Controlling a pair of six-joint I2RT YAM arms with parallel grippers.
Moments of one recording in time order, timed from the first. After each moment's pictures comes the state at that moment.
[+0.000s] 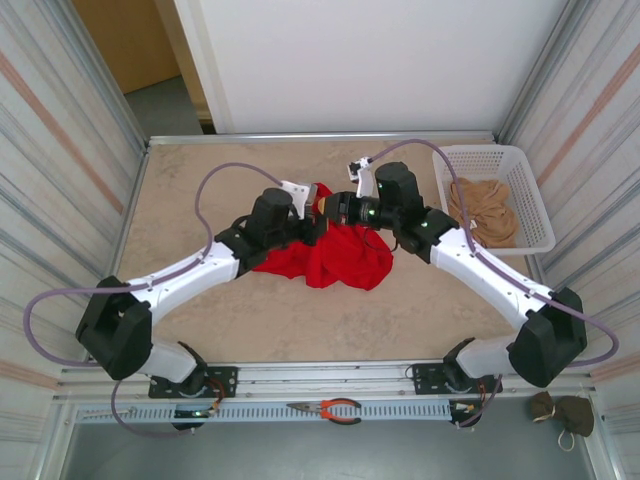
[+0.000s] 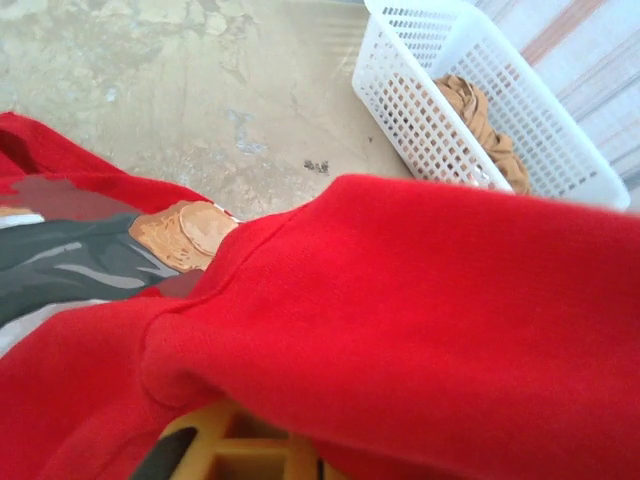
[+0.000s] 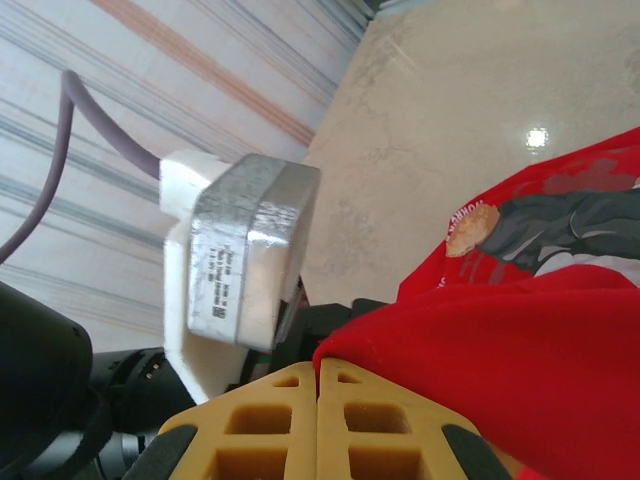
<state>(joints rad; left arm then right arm) -0.70 1.43 0.98 -0.03 0.15 -0.46 0.63 1.34 1.13 -0.17 -0.41 0.71</state>
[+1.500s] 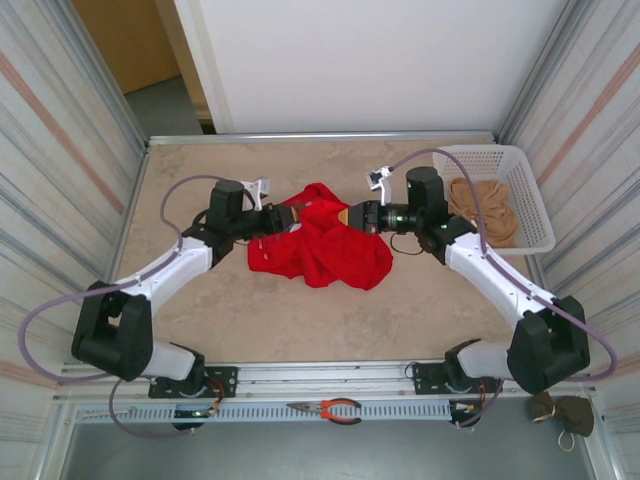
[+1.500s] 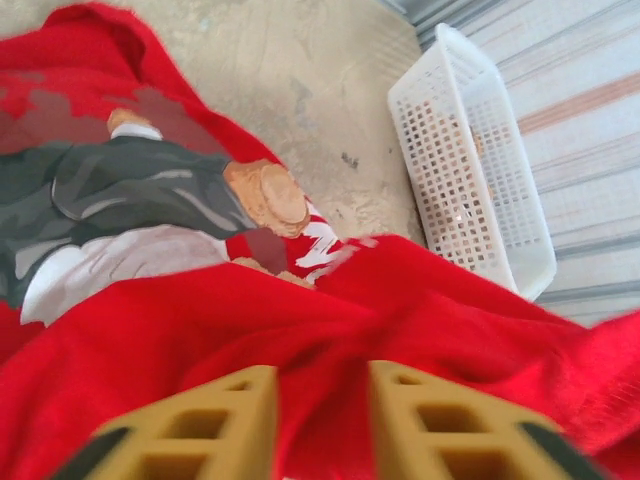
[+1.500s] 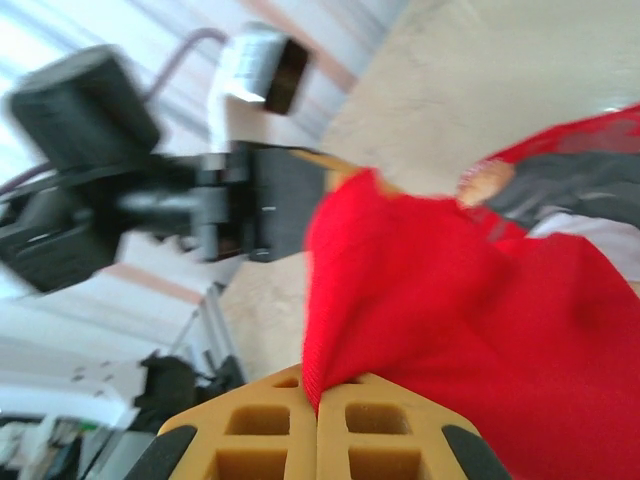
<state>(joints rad) -0.38 1.41 0.87 -0.01 0.53 -0.65 0.41 1.29 0.96 -0.09 -0.84 0.53</state>
